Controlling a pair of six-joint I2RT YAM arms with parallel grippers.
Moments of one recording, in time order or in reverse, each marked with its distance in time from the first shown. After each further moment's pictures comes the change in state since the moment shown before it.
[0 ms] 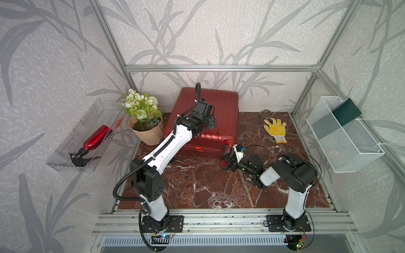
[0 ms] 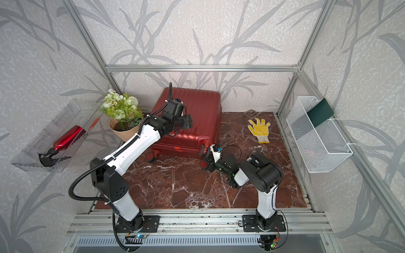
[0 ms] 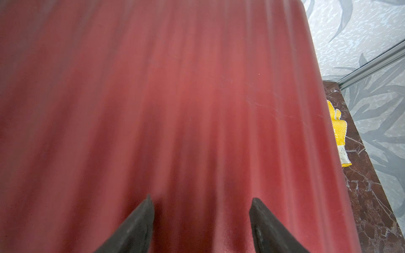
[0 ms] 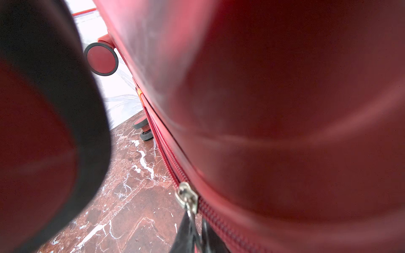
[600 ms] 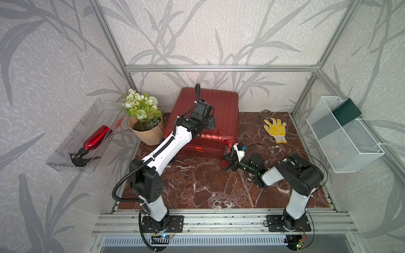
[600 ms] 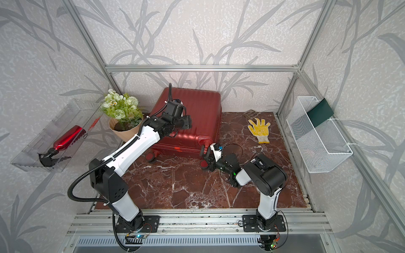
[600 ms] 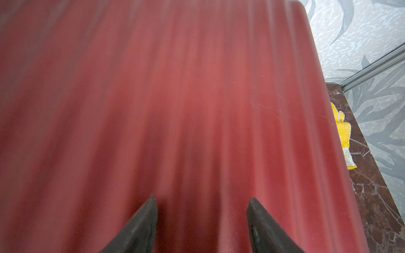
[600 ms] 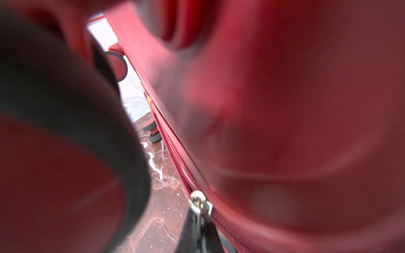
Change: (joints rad) left arm -0.001 -0.030 -0.045 0.029 -0.015 0.011; right arm -0.023 -0.077 -0.018 -0.058 -0.042 0.026
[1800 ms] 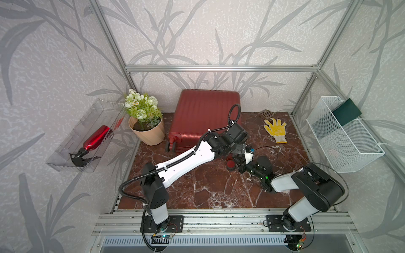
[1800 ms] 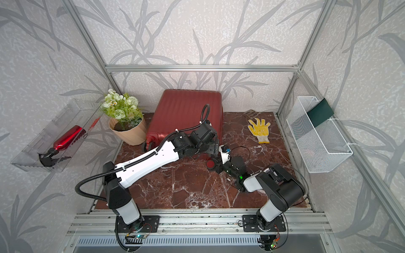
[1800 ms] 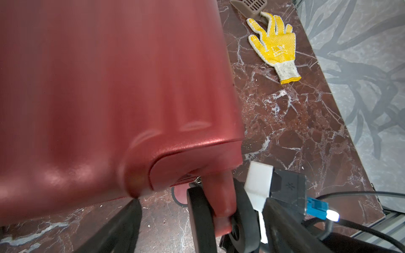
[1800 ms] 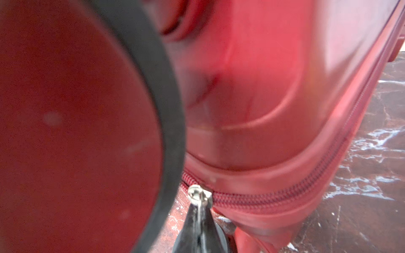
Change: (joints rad) left arm -0.420 0.058 0.060 -0.183 -0.112 -0.214; right arm -0.019 -0.225 -0.131 -0.170 0.142 -0.046
